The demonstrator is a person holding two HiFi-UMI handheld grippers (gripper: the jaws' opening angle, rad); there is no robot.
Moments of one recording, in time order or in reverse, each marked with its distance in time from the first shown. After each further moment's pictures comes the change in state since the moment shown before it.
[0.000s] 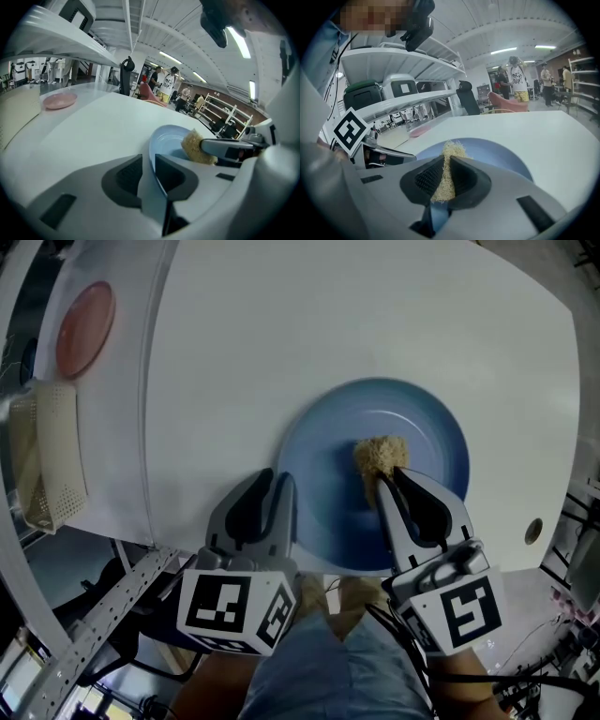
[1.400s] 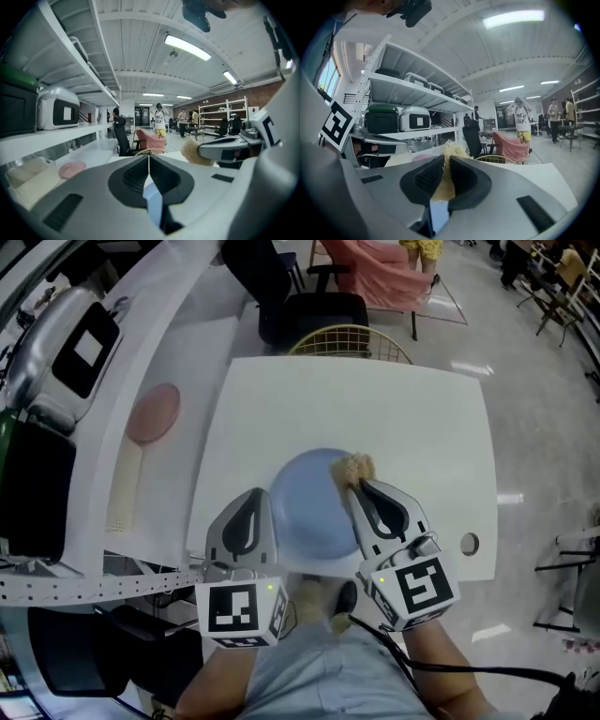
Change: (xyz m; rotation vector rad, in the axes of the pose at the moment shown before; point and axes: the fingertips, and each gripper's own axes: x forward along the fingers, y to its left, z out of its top) left arm -0.158 -0.102 0.121 0.328 -0.511 0.159; right arm -0.135 0.025 0.120 -0.213 -0.364 -0.007
